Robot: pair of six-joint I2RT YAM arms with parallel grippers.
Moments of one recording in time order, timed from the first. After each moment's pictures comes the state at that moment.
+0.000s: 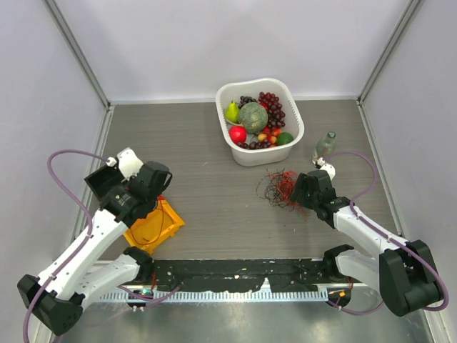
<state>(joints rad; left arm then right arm) -0.56 0.89 0.92 -0.94 -0.70 -1.00 0.31 1.06 0.41 -0.16 0.16 0.60</state>
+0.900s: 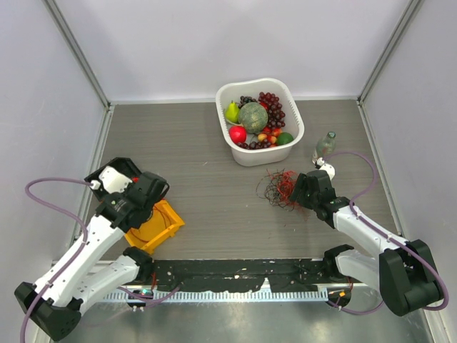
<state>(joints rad) -0.56 0.81 0.85 -1.04 -0.83 -1.32 0.32 1.06 0.41 -0.16 0.16 0.60</state>
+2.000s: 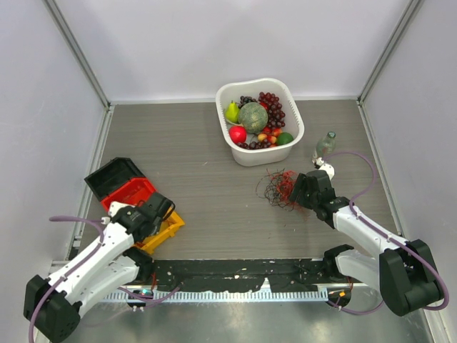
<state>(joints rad) -0.56 0.82 0.54 -1.03 -0.56 -1.87 0.32 1.06 0.41 -0.15 0.16 0.59</state>
